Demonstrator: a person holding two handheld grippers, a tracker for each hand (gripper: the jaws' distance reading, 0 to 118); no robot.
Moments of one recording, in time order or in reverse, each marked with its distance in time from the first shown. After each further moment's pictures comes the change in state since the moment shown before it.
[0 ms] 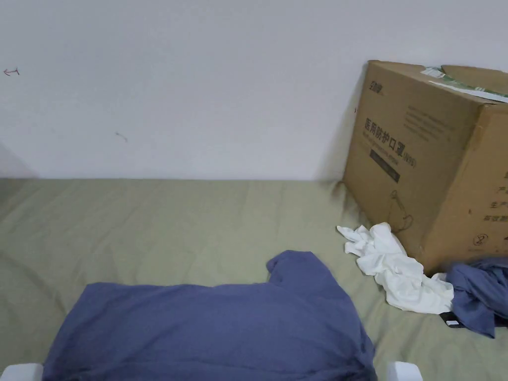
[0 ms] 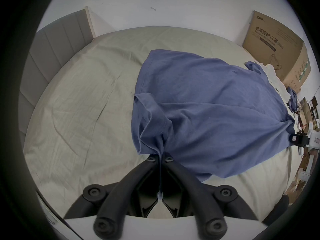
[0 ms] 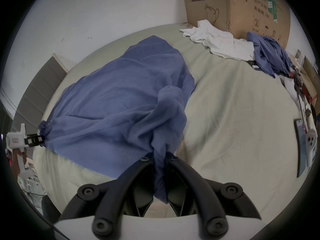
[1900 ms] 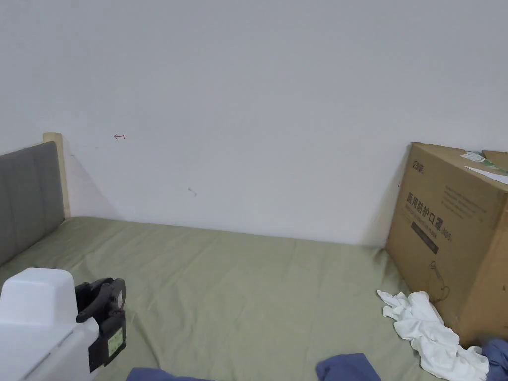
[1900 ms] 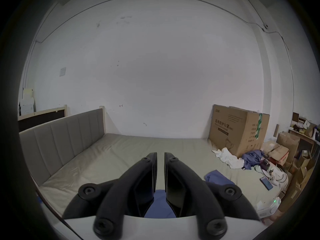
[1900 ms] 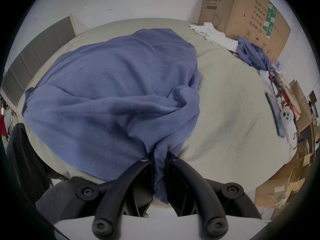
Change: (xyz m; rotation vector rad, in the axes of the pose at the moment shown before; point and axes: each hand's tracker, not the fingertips) left arm 0.051 -0.081 0.382 0.899 -0.064 -0.008; right arm -0.049 -0.171 0.089 -0.049 -0.159 0.241
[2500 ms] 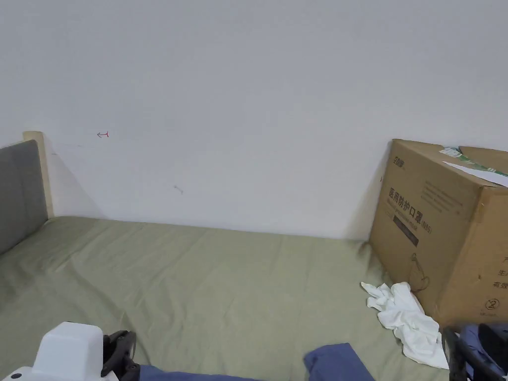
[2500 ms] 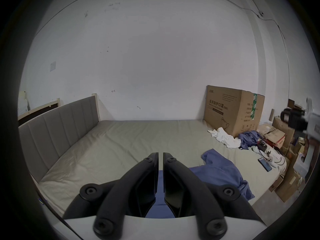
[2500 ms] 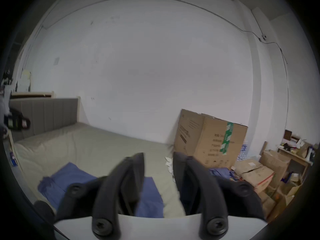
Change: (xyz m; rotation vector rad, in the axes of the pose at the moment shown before) left arm 0.006 -0.051 -0.009 -0.142 -0.058 -0.043; right arm -0.036 0.106 0.275 0.956 -0.235 0.054
